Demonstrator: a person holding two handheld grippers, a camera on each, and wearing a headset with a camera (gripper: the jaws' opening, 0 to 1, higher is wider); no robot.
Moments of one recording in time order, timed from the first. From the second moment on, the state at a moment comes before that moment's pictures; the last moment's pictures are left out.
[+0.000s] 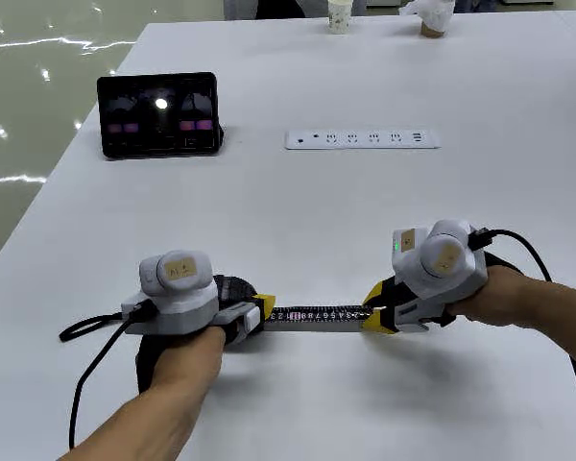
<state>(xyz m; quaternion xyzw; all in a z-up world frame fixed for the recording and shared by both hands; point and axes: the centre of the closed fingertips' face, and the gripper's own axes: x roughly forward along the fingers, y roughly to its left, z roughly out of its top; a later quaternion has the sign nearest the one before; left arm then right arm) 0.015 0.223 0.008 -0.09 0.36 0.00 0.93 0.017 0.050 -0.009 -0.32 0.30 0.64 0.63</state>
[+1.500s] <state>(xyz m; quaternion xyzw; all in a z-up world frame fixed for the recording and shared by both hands) 0.017 0.224 0.004 -0.10 0.37 0.00 0.93 0.013 0.079 -0.009 -0.32 0.29 0.65 0.62</state>
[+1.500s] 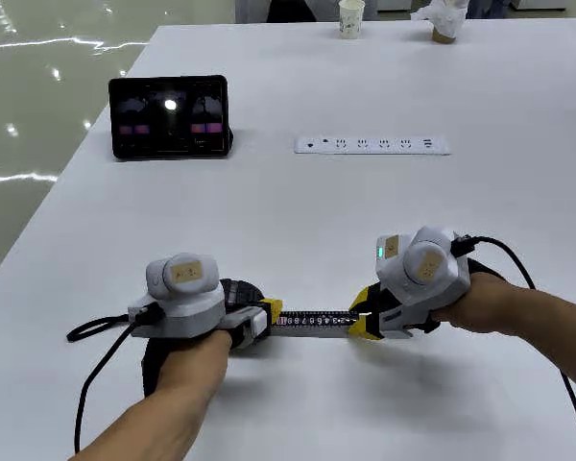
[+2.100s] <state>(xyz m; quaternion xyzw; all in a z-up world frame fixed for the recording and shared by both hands) 0.017 0.225 0.005 -0.11 0.37 0.00 0.92 0.011 0.095 -0.008 -0.32 0.29 0.66 0.62</state>
